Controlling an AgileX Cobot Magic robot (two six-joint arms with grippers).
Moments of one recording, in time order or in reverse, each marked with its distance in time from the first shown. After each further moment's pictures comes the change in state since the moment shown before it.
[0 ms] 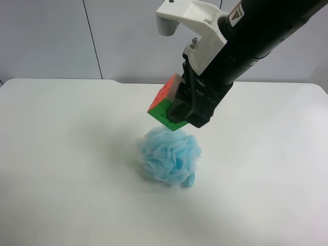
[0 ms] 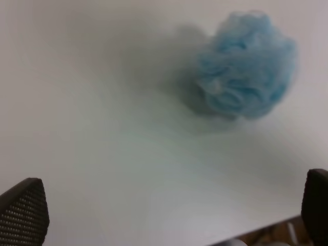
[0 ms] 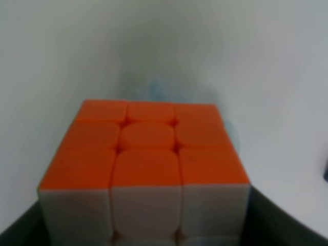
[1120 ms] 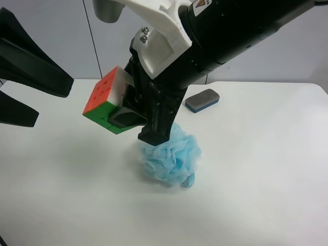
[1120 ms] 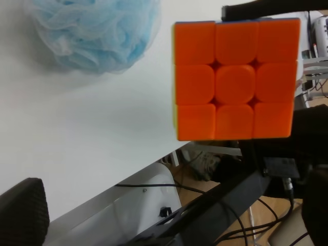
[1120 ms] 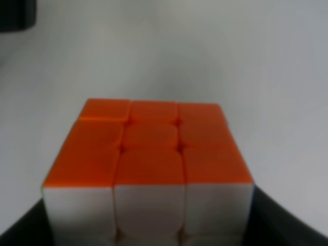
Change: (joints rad) left arm -0.108 0.473 -0.225 -0.310 0.081 0.062; right arm 0.168 0.000 0.000 0.179 -0.200 -0.224
